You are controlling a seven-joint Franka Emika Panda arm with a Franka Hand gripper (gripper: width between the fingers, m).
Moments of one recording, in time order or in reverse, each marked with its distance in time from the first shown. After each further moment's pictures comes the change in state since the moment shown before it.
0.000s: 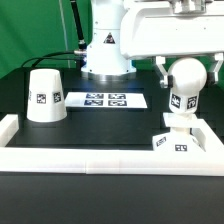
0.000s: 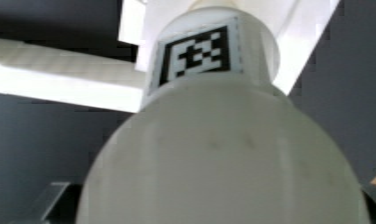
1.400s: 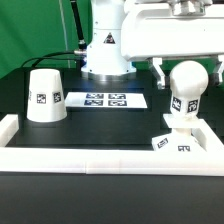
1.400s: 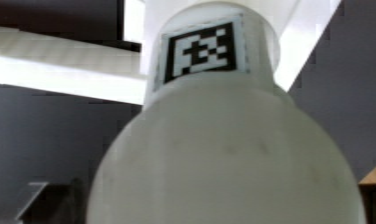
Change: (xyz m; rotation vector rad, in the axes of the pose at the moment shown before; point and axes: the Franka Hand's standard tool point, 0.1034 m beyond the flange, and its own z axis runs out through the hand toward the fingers) arm -0.002 0.001 0.001 -0.009 0.052 -0.002
